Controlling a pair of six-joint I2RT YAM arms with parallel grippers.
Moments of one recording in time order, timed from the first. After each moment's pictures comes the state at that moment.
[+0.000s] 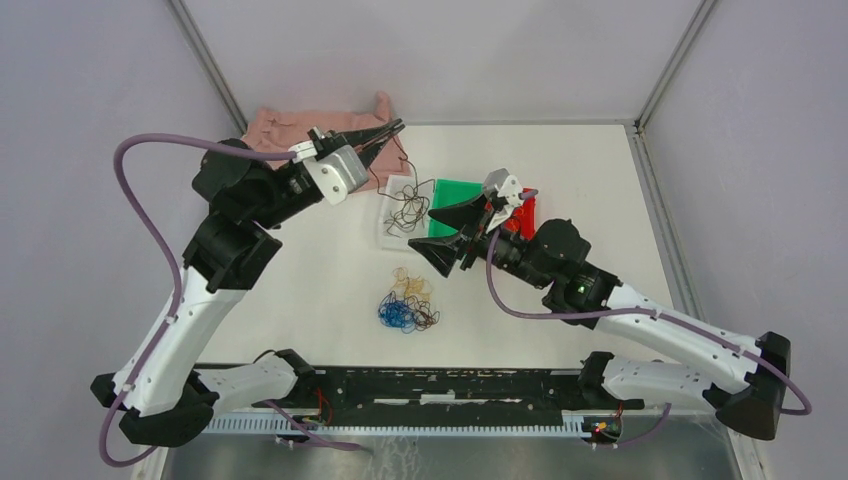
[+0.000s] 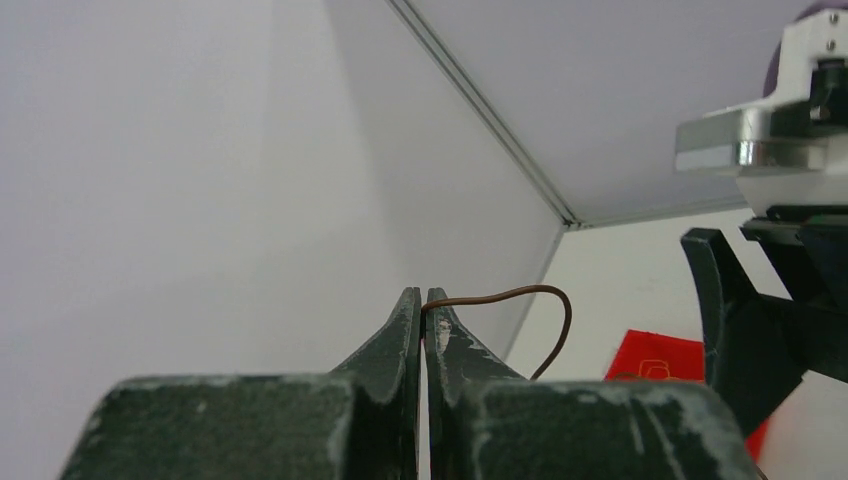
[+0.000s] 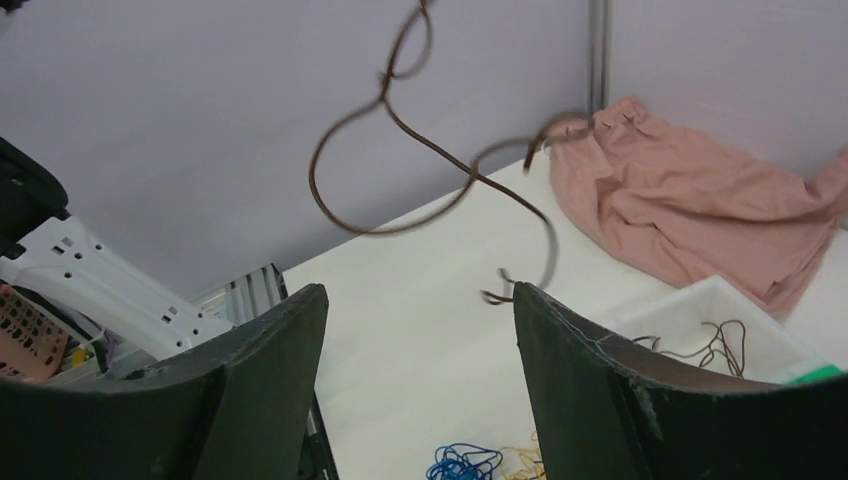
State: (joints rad) left arm -0.69 1.08 1.58 -0.20 0.40 0.65; right arm 1.00 1.02 0.90 0.30 -0.07 0.25
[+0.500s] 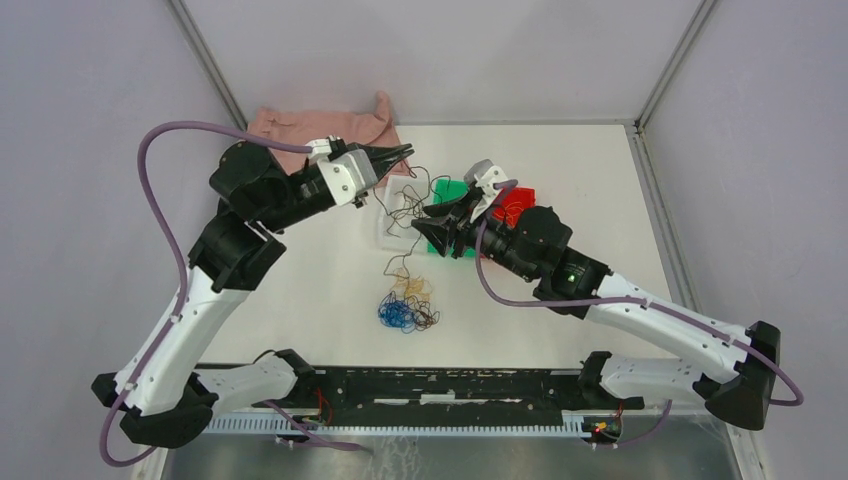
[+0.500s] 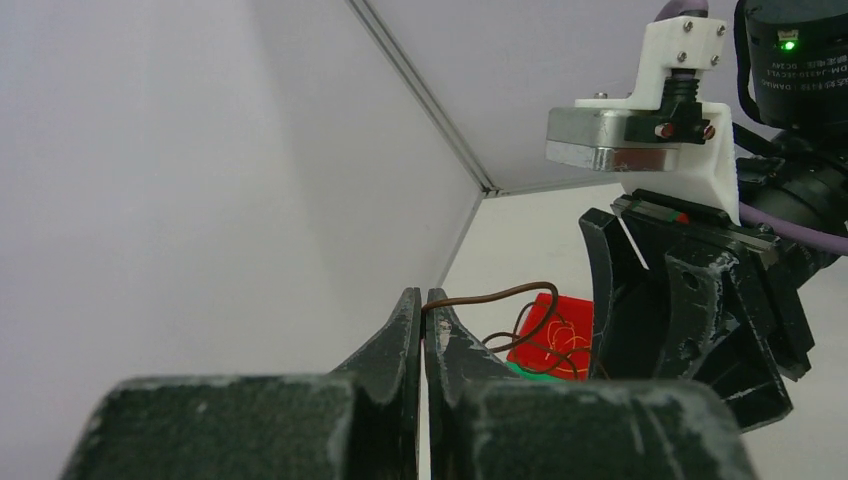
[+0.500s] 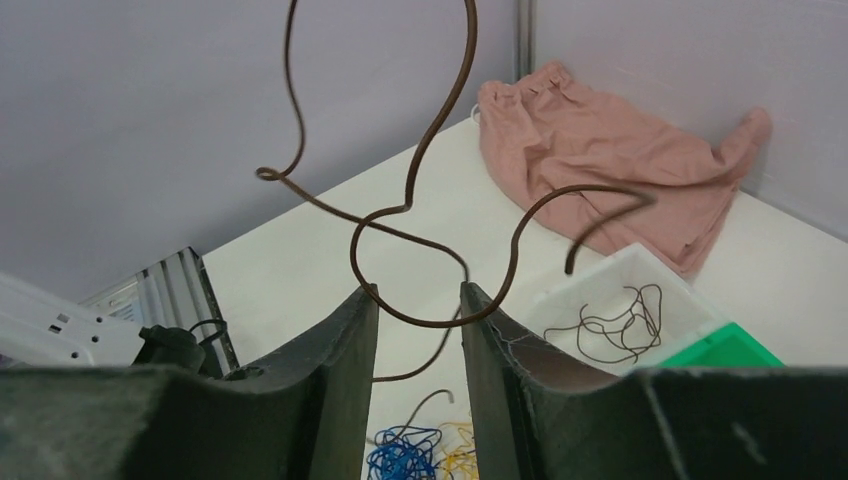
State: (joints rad) left arm -0.69 1.07 1.53 -0.29 0.45 0.54; right arm 1.00 1.11 1.02 0.18 0.01 0.16
